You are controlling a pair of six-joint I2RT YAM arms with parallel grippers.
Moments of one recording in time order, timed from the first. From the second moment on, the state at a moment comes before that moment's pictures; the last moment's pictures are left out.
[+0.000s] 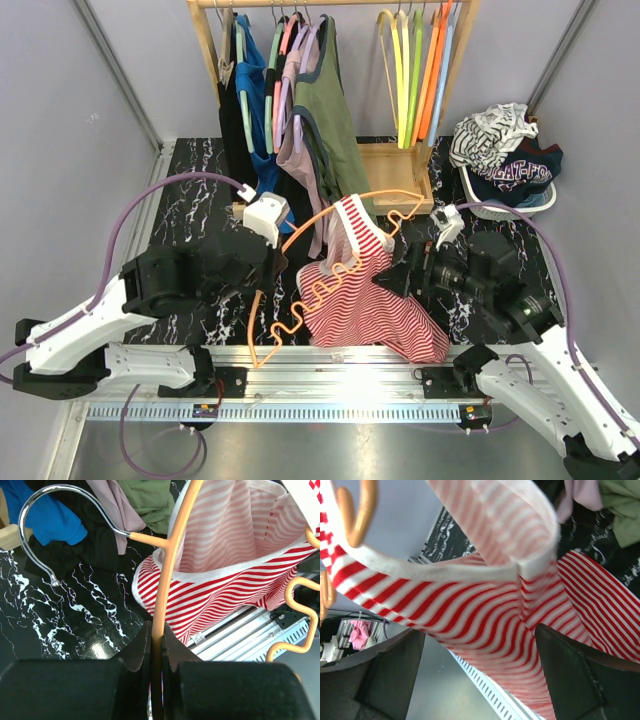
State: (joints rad) left arm -1.23 1.06 1.50 -1.11 -0.50 -0.53; right arm 0.54 0.67 0.88 -0.60 -0.41 0.61
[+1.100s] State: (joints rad) left arm -1.23 0.71 1.24 -1.37 -0.43 -0.90; right arm 0.59 0.94 1.18 -0.91 0.23 0.79
